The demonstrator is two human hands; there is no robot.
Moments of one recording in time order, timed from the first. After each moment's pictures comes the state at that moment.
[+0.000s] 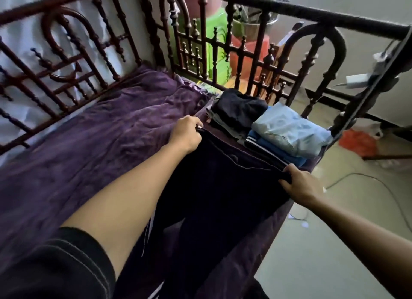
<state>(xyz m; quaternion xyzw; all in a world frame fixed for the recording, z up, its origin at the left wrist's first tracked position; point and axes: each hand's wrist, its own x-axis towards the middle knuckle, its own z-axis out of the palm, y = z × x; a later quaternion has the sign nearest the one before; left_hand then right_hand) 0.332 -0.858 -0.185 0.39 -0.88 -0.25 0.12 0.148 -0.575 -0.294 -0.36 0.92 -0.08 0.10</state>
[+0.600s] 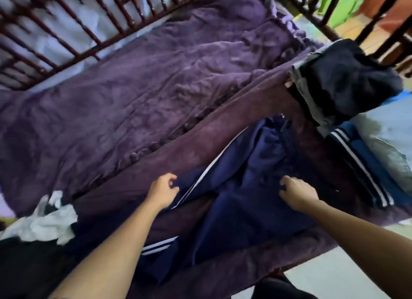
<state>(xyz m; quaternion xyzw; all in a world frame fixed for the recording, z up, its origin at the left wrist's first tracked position) 0.530 -0.827 -0.373 0.72 -0.58 -0.37 -0.08 0.158 -0.723 -0.452 -0.52 0.77 0.11 0.34</state>
